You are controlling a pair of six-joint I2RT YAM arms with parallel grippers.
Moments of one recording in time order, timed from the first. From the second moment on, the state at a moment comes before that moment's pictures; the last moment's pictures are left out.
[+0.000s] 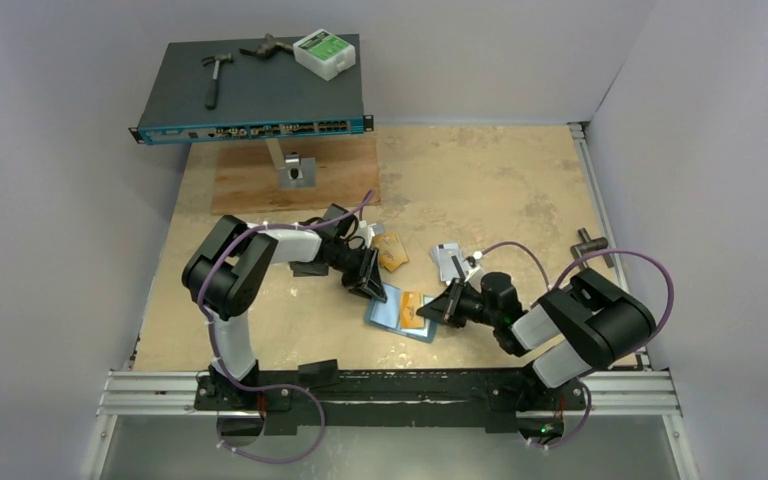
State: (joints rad) left arm -0.53 1.89 0.96 -0.24 0.83 -0.44; right arm 0.53 1.54 0.07 0.98 -0.46 1.06
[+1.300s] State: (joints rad) left arm -0.54 1.91 0.91 -0.08 0.91 -0.57; right arm 0.62 1.26 0.05 0.73 -0.25 1.19
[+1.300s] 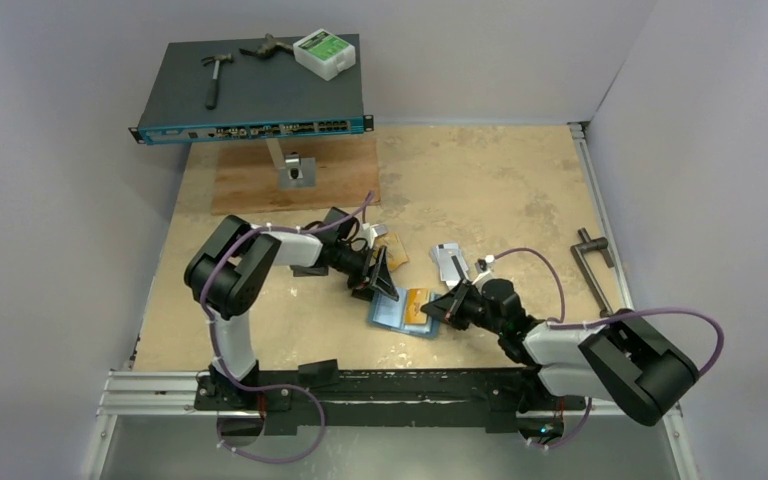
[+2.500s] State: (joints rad) left arm -0.52 1.87 0.87 -0.25 0.93 -0.40; right arm 0.66 1.00 0.06 0.46 -0.15 1.16
